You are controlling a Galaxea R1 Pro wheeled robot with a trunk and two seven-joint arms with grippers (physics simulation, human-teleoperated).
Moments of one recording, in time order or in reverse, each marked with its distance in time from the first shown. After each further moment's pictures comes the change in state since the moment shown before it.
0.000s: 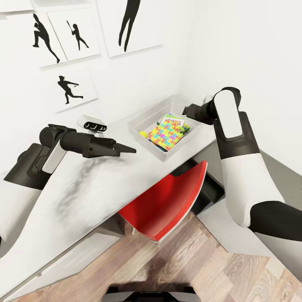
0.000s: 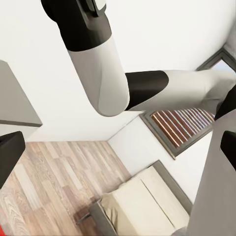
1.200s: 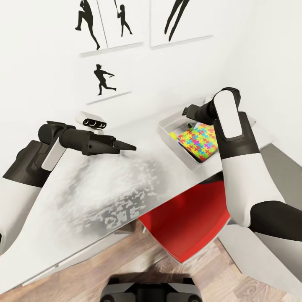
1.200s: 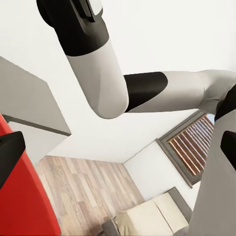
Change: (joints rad) left arm -0.021 -0.001 -0.001 0.000 0.000 0.000 0.000; right arm 0.000 -0.002 0.001 0.006 -0.002 0.001 0.003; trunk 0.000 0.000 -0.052
